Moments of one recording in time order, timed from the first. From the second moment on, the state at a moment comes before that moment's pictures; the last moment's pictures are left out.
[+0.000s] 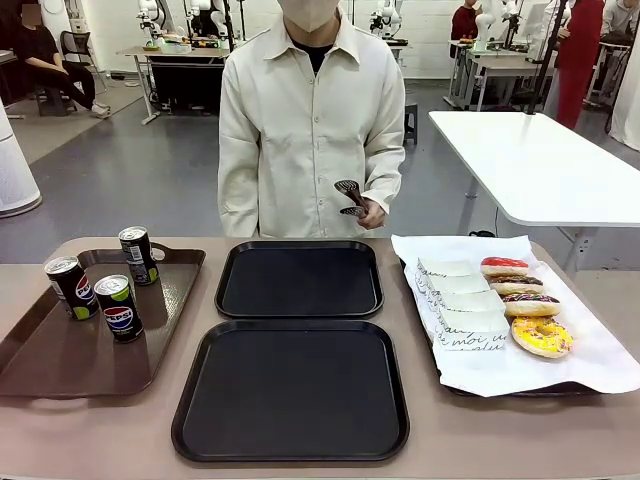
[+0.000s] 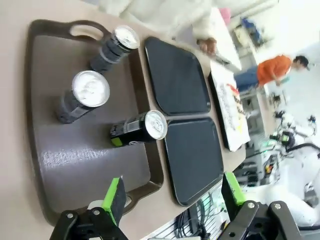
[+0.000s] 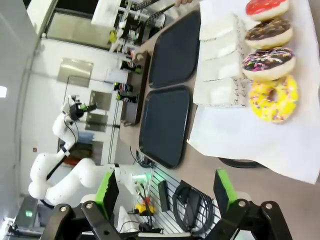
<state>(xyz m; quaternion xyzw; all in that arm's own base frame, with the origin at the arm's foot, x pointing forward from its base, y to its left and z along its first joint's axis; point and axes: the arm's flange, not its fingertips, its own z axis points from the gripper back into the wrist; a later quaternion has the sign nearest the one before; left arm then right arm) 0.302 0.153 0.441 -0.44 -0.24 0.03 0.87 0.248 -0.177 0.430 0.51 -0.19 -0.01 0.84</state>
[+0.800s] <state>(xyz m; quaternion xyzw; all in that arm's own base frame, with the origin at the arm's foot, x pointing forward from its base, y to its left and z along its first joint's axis) 0.301 0.205 0.420 -0.45 -0.25 0.10 0.85 0.216 -0.233 0.420 0.50 -0.22 -0.14 0.82</state>
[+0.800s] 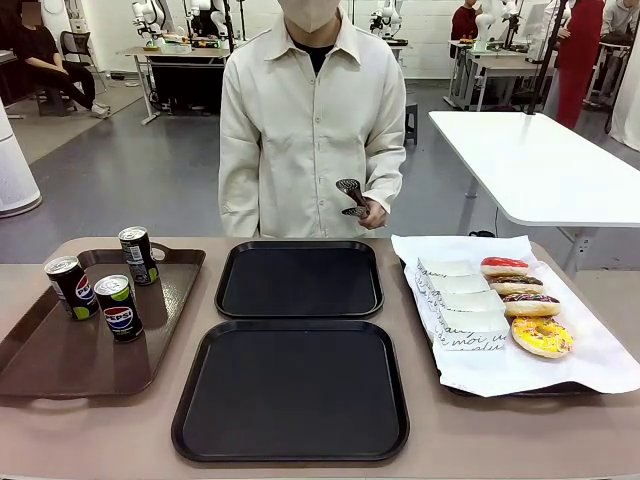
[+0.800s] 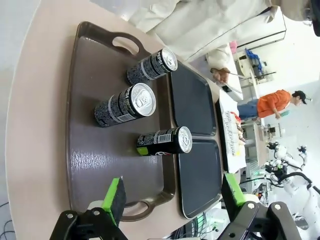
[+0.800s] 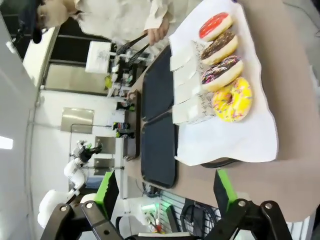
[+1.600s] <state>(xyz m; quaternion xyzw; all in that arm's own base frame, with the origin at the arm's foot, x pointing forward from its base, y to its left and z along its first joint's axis) 0.298 0.206 0.417 -0.45 -0.24 0.10 0.85 0.215 -0.229 0.420 0.51 -0.22 -0.14 0.82</state>
